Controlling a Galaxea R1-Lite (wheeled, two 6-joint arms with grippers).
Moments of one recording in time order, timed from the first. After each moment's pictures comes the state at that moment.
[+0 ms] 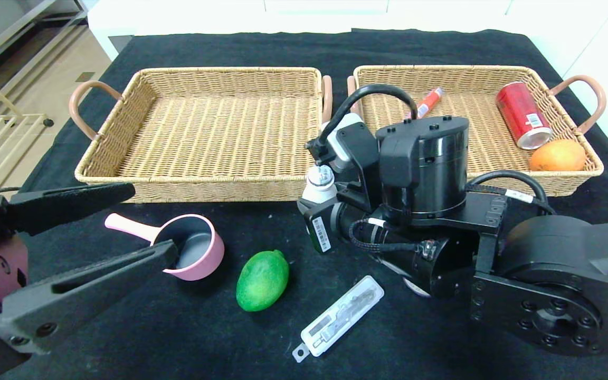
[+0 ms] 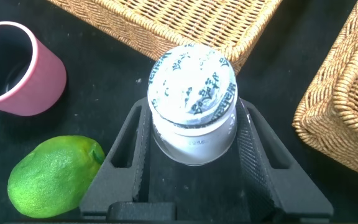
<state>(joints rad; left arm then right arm) -0.43 0.99 -0.66 -0.35 -0.36 0.06 0.89 1.89 -1.31 -0.38 -0.35 -0.07</state>
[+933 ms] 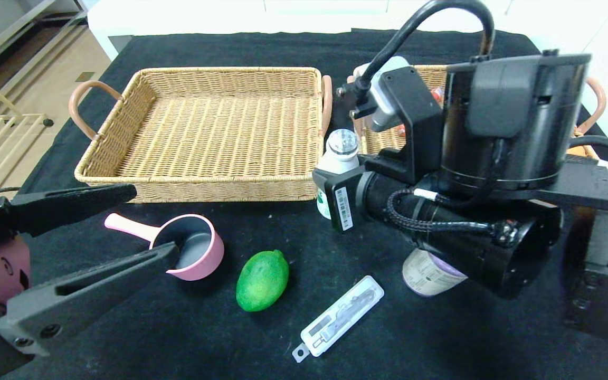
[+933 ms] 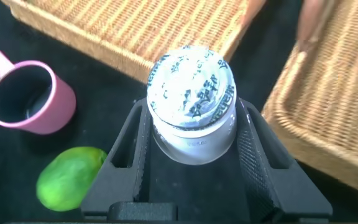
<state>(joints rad) -0.43 0.99 -0.66 -0.35 -0.36 0.06 0.93 1.76 -1.30 -0.36 -0.41 -0.07</state>
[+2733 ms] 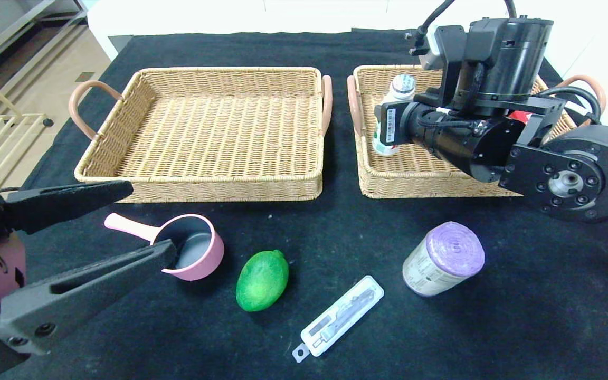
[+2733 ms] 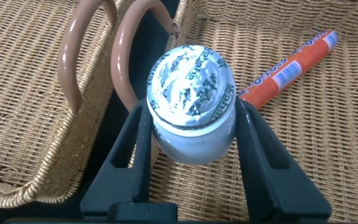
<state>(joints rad) -0.43 0.98 -0.66 -0.35 -0.36 0.07 0.62 1.91 -1.58 -0.36 -0.39 -0.05</state>
